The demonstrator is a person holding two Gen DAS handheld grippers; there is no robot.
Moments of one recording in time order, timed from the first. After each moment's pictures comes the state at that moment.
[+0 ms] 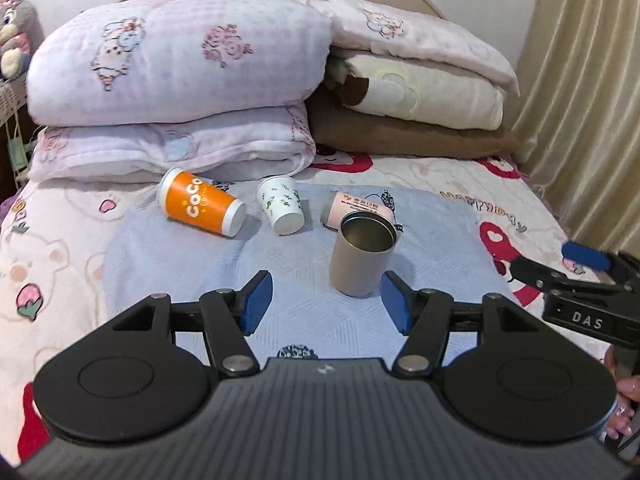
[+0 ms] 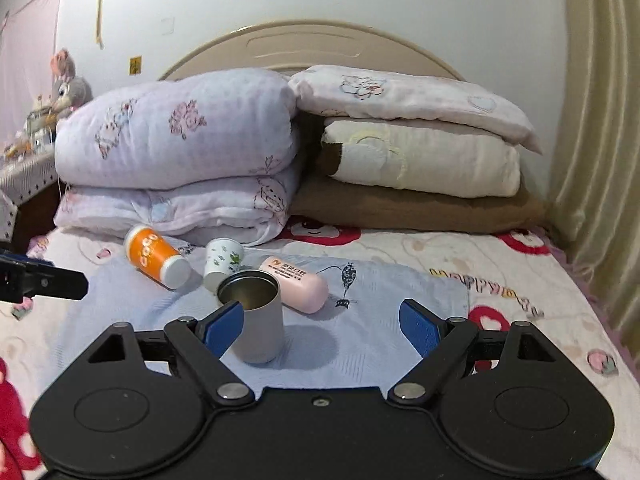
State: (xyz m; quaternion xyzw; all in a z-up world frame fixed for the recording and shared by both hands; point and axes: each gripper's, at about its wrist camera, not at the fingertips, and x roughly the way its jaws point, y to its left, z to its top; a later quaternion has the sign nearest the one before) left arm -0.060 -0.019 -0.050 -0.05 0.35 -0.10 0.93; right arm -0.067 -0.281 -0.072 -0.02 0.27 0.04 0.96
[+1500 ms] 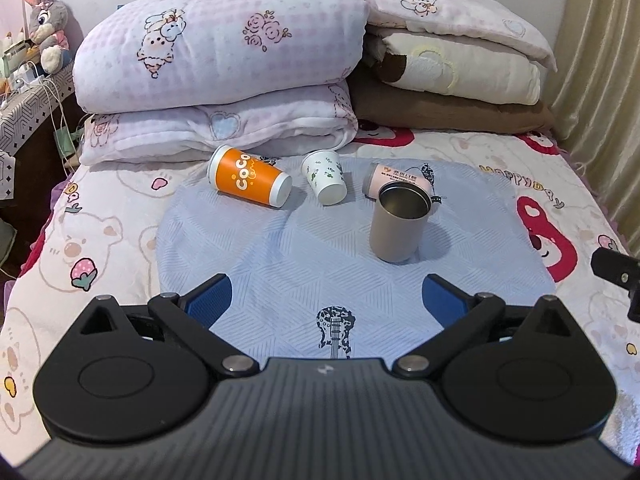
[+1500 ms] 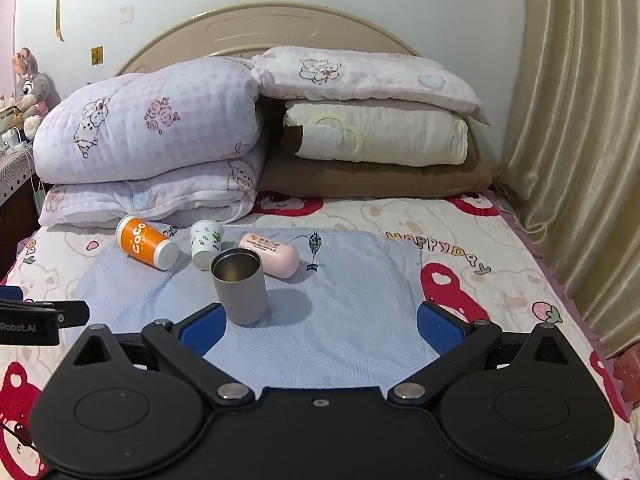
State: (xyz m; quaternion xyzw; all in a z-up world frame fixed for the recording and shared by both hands) left arm -0.083 -0.032 -0.039 -0.01 0.39 -0.03 0.92; right arm -0.110 -0.274 -0.020 -0.02 0.33 -0.02 0.94
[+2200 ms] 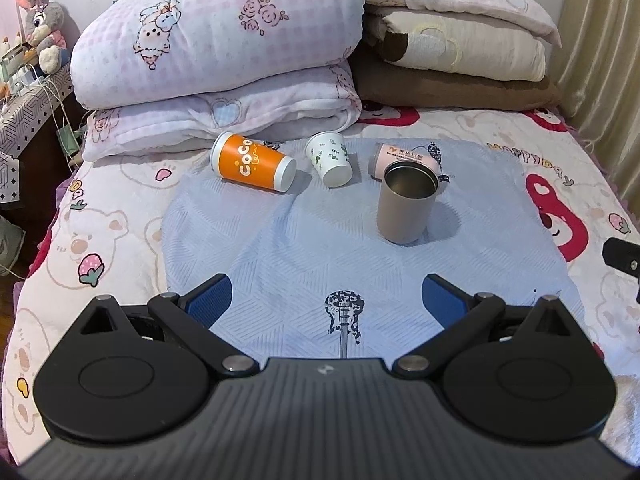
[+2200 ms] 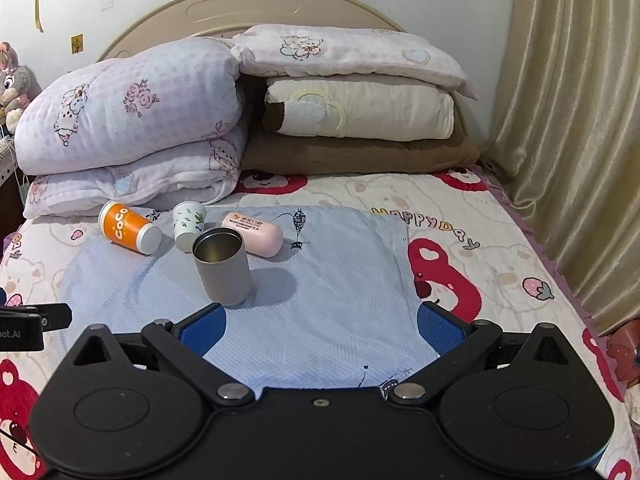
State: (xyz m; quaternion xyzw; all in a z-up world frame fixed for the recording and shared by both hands) left arm -0.078 -0.036 -0.047 0.01 0.42 -0.02 0.91; right arm -0.104 -0.284 -0.029 -0.01 0.36 -0.04 0.93
